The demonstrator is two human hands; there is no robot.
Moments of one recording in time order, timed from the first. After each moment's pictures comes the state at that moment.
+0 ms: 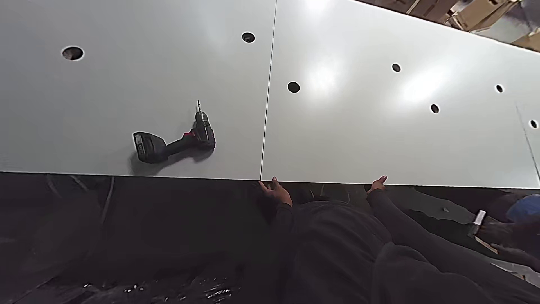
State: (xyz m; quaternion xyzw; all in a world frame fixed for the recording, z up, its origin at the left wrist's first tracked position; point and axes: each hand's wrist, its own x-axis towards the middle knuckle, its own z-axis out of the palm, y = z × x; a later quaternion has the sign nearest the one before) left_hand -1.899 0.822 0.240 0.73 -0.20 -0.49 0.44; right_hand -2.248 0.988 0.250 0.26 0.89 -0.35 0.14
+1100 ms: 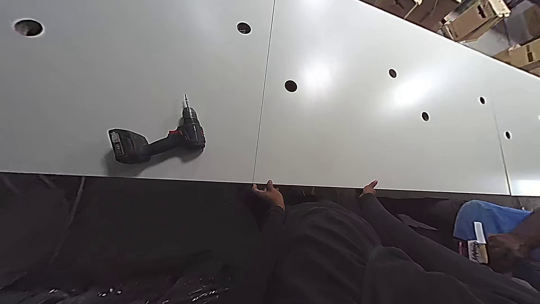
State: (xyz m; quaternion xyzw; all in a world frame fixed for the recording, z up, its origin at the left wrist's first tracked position) left_hand -1.902 0.814 0.242 0.74 -0.18 -0.49 0.42; right_hand -2.248 0.984 0.251 0.25 0.92 -0.25 0.14
